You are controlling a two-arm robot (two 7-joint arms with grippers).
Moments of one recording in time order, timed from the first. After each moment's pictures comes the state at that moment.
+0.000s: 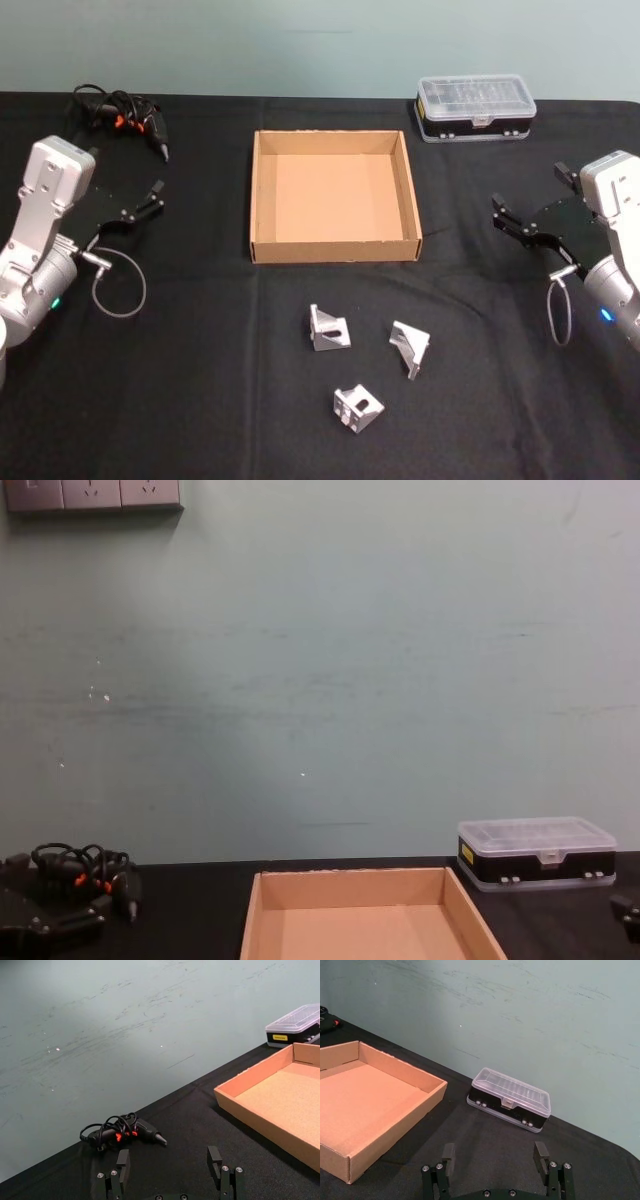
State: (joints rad) left arm -0.20 0.60 0.45 -1.41 -0.25 -0.12 0.03; right arm 0.20 0.60 -0.45 -1.41 0.25 -0.12 -0.03
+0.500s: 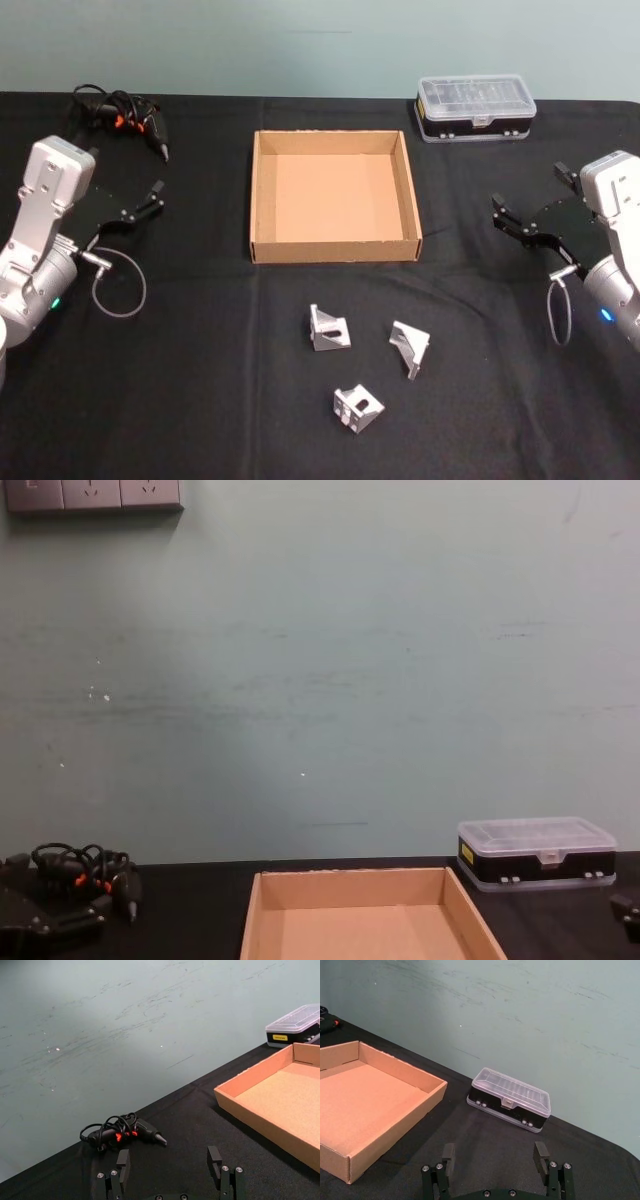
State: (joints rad) left arm -0.20 0.60 0.45 -1.41 -0.25 -0.12 0.03; right arm 0.20 0.60 -0.45 -1.41 0.25 -0.12 -0.03
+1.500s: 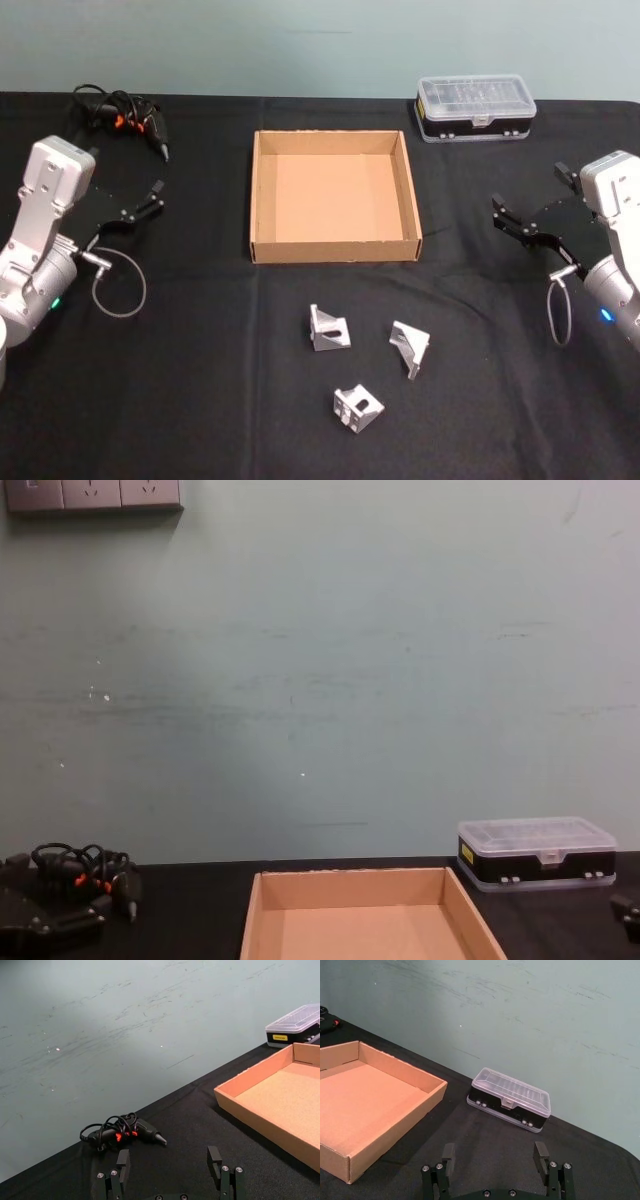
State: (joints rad) left arm -0.20 0.60 0.45 -1.41 -0.25 -0.12 0.03; right arm 0.20 0.60 -0.45 -1.41 0.25 -0.12 -0.03
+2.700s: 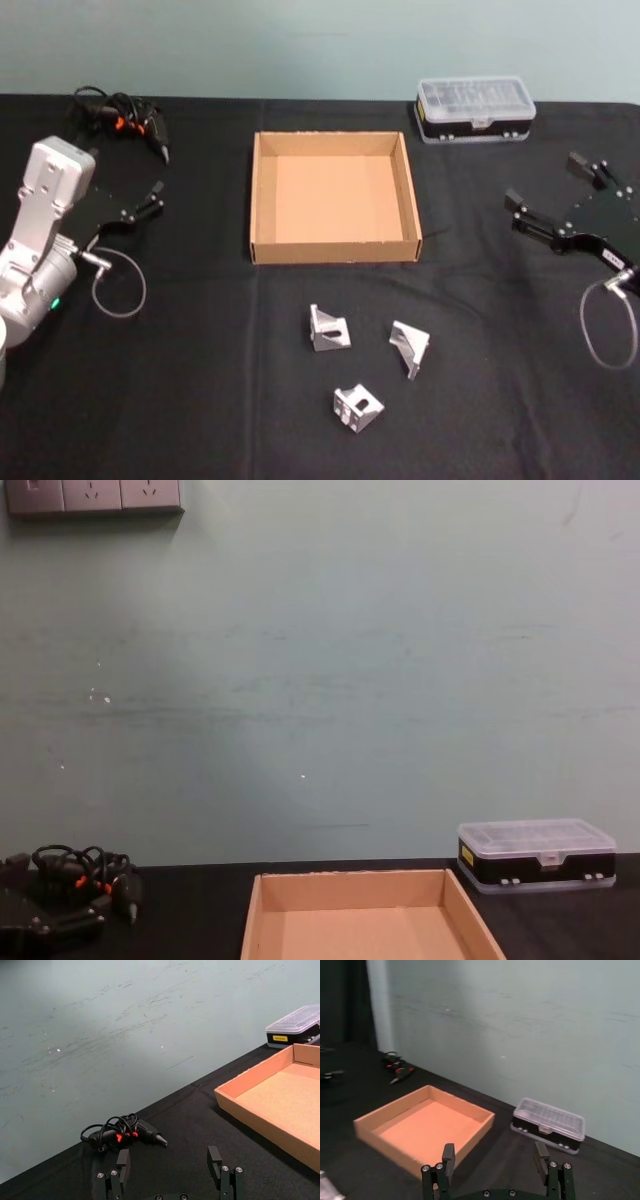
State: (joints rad) left arm -0.20 0.60 0.45 -1.41 -0.25 -0.12 0.03; right arm -0.06 0.75 -0.21 -1.79 0.48 -0.03 0.21
